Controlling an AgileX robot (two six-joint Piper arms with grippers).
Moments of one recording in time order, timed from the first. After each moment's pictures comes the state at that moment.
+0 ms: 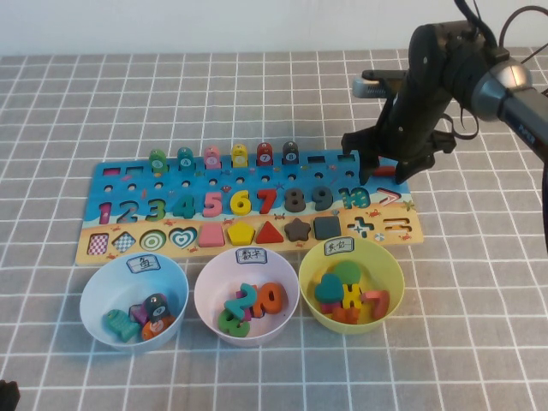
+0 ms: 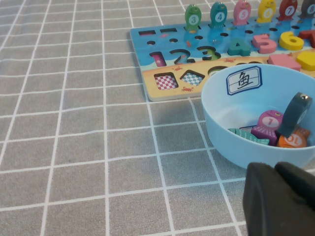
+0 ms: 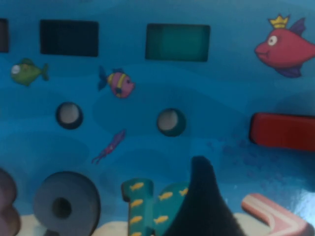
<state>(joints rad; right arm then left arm) 0.34 2.44 -2.28 0.10 1.23 0.24 -0.21 -0.01 0.02 0.06 0.37 -0.10</state>
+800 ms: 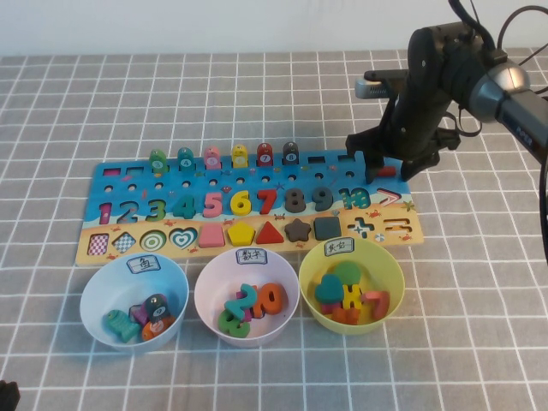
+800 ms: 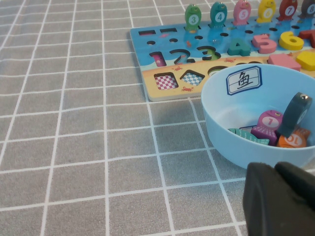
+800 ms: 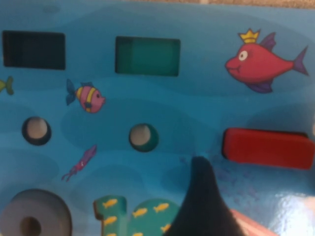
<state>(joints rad) 0.34 2.45 -2.30 0.05 1.23 0.24 -0.21 -0.01 0.02 0.06 0.37 -0.10</state>
